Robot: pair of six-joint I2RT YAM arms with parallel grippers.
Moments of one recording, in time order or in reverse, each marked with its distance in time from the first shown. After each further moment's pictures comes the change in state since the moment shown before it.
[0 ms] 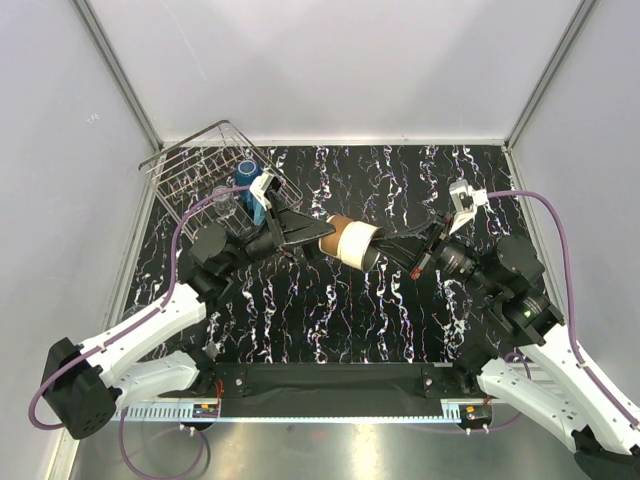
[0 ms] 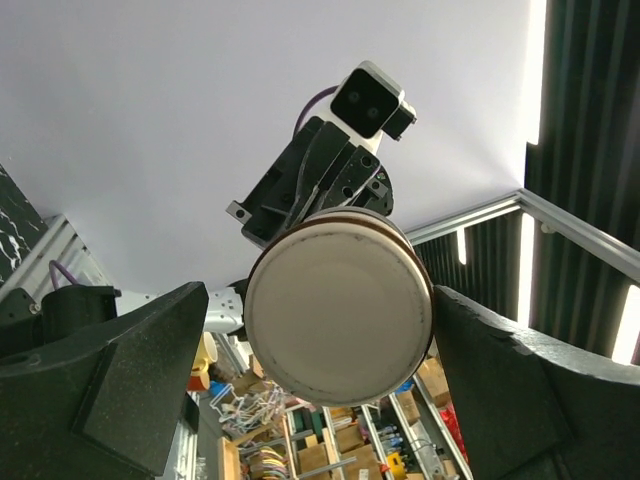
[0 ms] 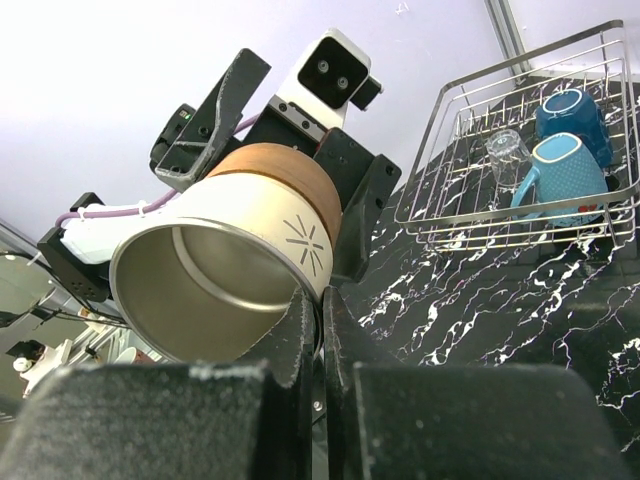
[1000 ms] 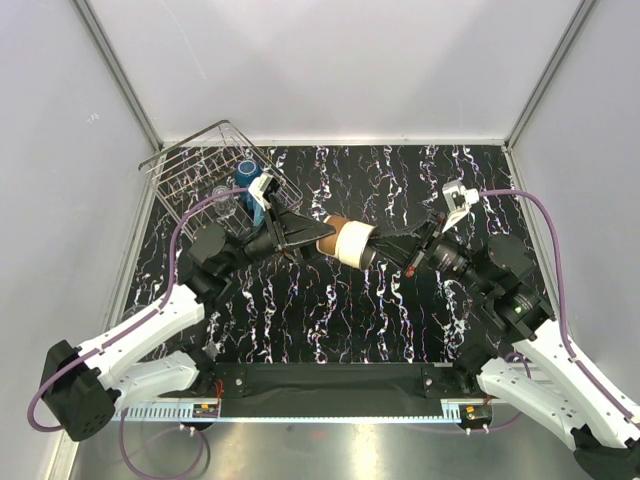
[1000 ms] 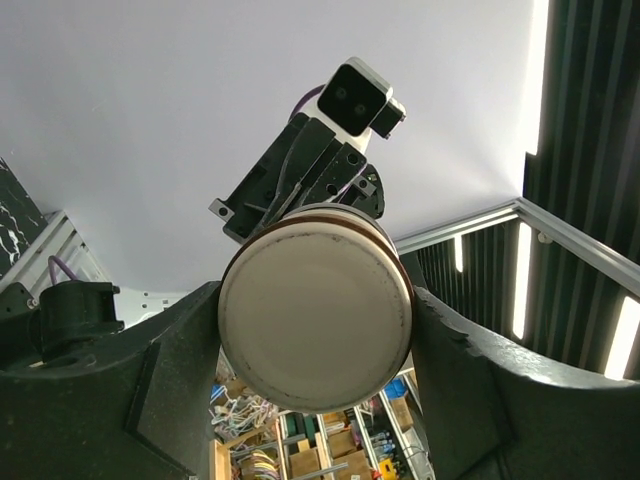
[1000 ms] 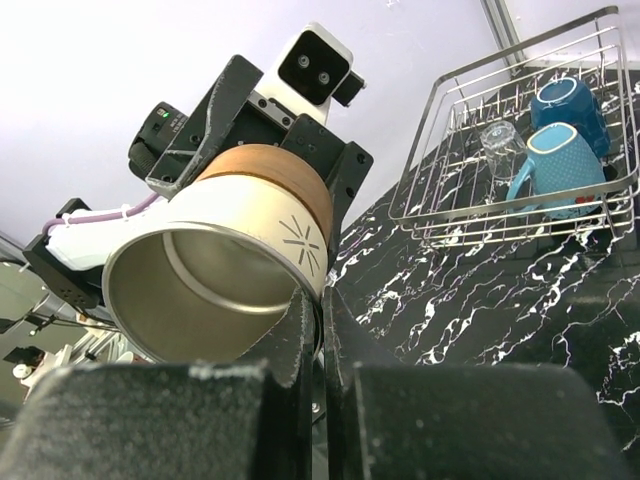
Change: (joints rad) left arm 0.001 -0.013 -0.010 -0.015 -0.001 -0.021; right arm 0.000 0.027 -0.045 0.053 0.010 0.015
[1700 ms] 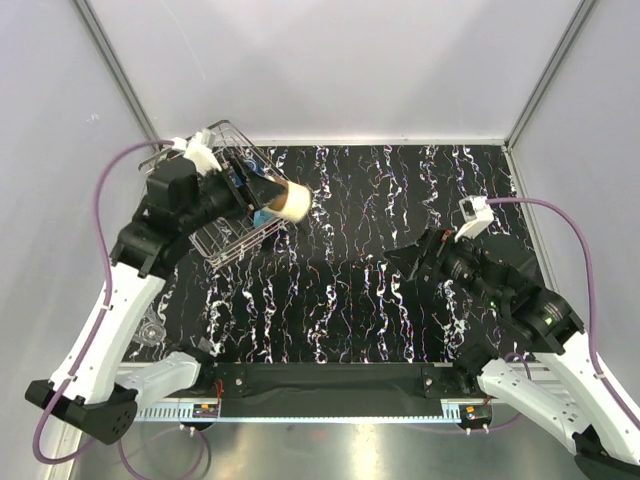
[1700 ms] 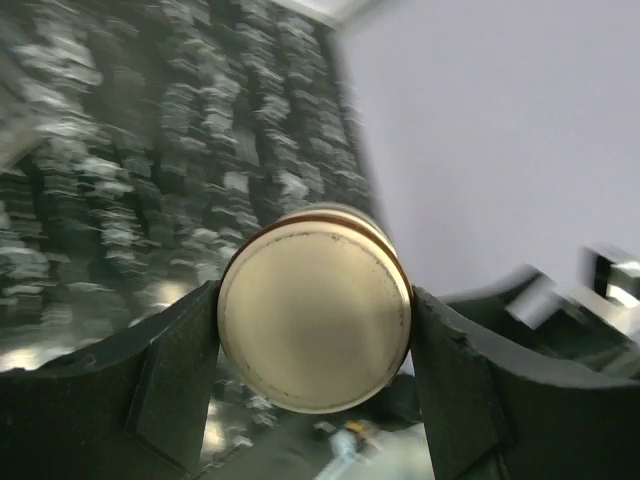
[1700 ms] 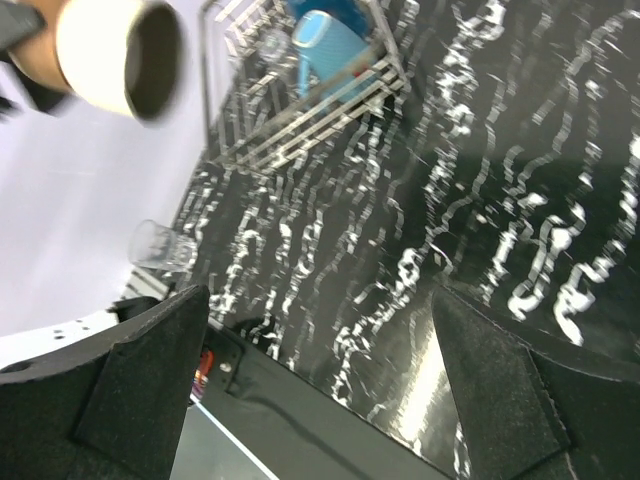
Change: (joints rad) left arm 0.302 0.021 0.550 -1.147 -0.235 0.766; right arm 0.000 -0.032 0.146 -0.593 0.343 -0.022
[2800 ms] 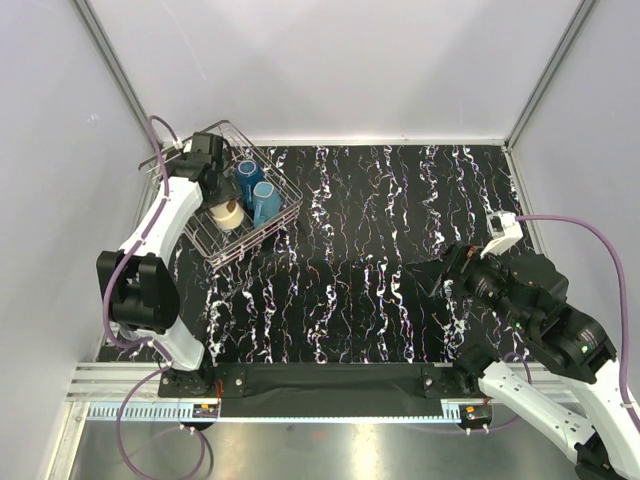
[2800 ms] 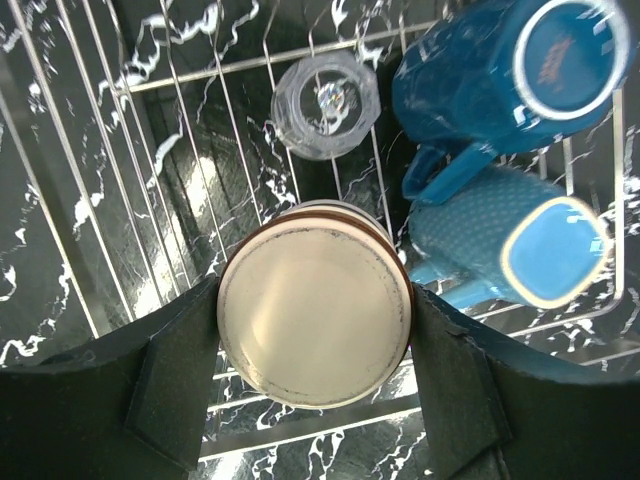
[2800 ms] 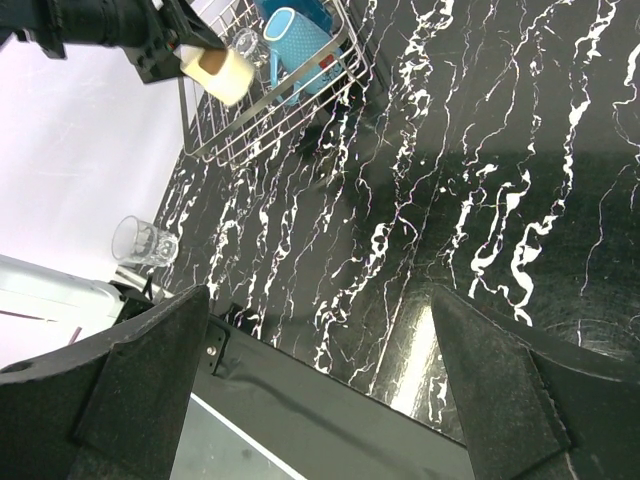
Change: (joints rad) left arm 0.283 0.631 0.222 -0.289 -0.597 0.275; right arm 0.000 -0.130 0.066 -0.232 0.076 -0.002
